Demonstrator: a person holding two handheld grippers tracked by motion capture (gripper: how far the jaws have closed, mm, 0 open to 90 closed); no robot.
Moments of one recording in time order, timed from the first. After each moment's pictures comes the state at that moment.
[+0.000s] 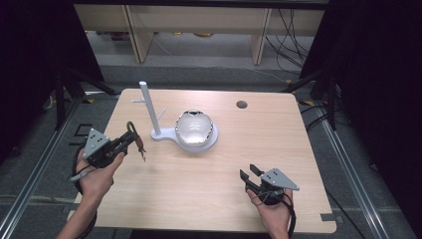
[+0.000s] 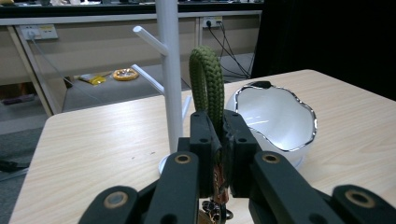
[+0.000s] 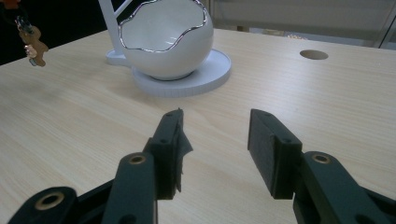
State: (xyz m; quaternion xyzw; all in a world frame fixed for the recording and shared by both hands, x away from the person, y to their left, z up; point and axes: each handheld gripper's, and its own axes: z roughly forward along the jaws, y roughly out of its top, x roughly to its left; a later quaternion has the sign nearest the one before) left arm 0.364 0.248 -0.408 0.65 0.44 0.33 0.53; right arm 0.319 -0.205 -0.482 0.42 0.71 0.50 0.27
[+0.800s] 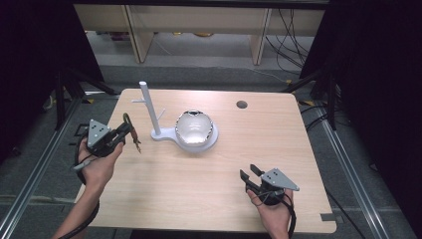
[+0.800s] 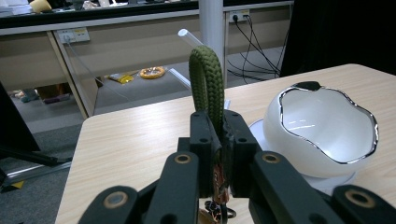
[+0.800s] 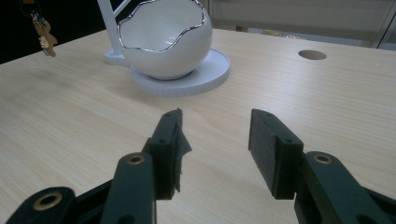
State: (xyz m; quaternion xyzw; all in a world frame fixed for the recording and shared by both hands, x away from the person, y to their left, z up) left arm 0.392 0.253 -0.407 0.64 0.46 0.36 0.50; right arm 0.316 -0.203 -0.482 0.44 0.70 0.50 0.26
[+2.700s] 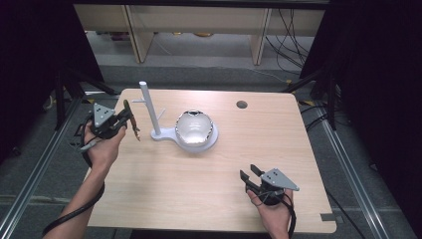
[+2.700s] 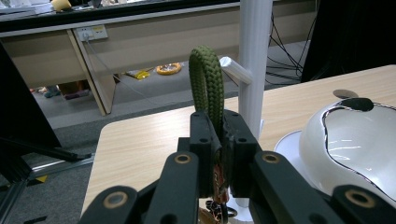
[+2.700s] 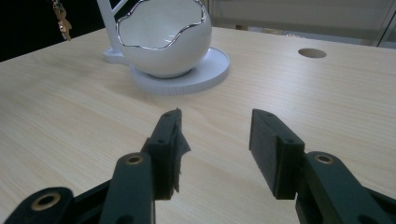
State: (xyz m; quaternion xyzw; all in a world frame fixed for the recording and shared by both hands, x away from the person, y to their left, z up) left arm 0.434 0.252 -0.395 0.64 0.48 0.38 0.47; right arm 0.318 -0.204 -0.484 0.43 0.70 0.51 0.26
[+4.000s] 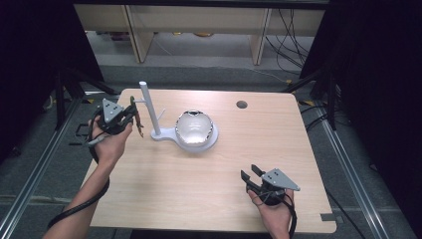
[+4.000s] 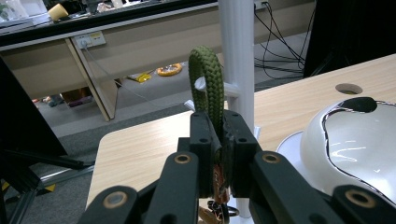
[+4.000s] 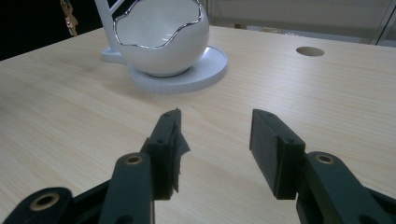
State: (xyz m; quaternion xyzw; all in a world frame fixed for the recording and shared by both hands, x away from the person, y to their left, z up) left arm 0.446 0.235 -0.390 0.66 0.46 0.40 0.45; right arm 0.318 -0.207 -0.484 0.43 0.70 0.50 0.26
